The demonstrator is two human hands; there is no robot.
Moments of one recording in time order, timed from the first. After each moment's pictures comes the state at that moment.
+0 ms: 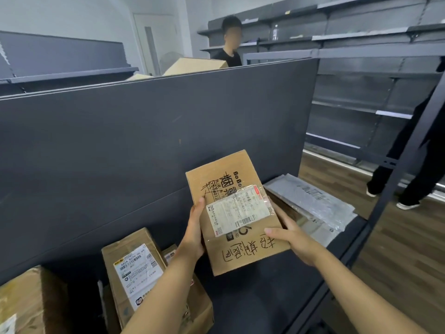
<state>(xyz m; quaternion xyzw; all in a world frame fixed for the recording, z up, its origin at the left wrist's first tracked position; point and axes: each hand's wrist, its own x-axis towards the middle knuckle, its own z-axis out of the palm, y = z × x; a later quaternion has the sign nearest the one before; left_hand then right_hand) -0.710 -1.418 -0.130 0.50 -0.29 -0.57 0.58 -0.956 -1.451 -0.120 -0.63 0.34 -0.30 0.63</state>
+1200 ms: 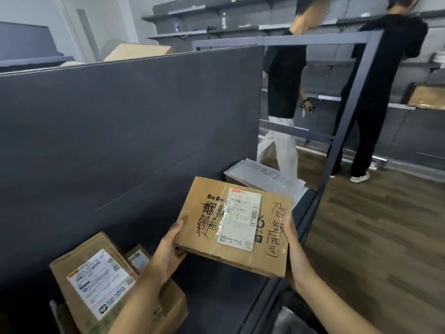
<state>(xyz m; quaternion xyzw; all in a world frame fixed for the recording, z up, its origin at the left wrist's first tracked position) -0.734 -1.379 -0.153 0.52 -0.28 -0.63 0.50 -1.005 -1.373 -0.175 -0.39 0.44 -0.55 0.59</state>
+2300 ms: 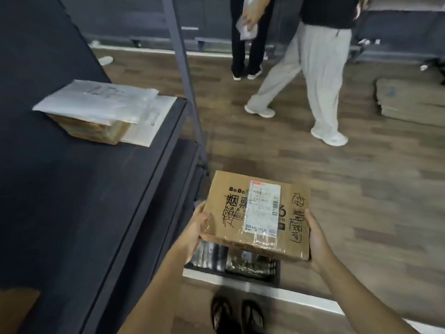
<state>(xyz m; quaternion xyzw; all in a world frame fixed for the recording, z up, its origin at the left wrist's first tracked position) -1.094 -1.307 -0.330 0.49 -0.46 -0.72 0.16 -1.336 -1.170 -0.351 0.03 0.58 -0.59 0.57</state>
